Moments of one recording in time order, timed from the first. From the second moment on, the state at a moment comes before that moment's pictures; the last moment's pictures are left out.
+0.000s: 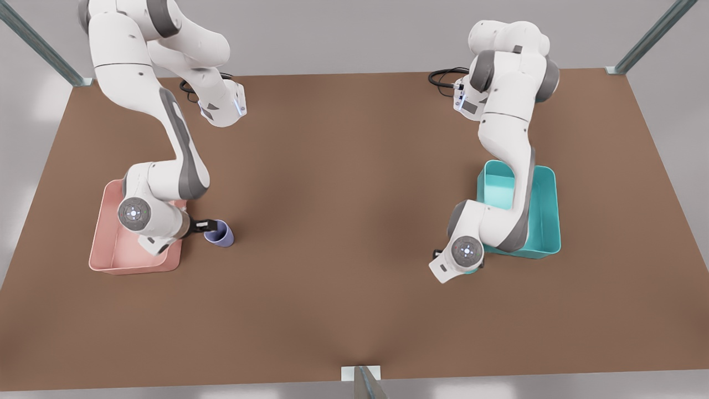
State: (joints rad) left arm -0.38 0.84 0.04 -1.26 0.12 1.88 -0.15; right arm 0.01 0.32 0.08 -1.90 -0.02 2.03 0.02
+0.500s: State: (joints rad) left arm -0.39 0.87 0.04 -1.35 0.15 1.98 -0.28; right arm -0.02 0.40 0.08 -2.08 -0.01 2.28 0.01
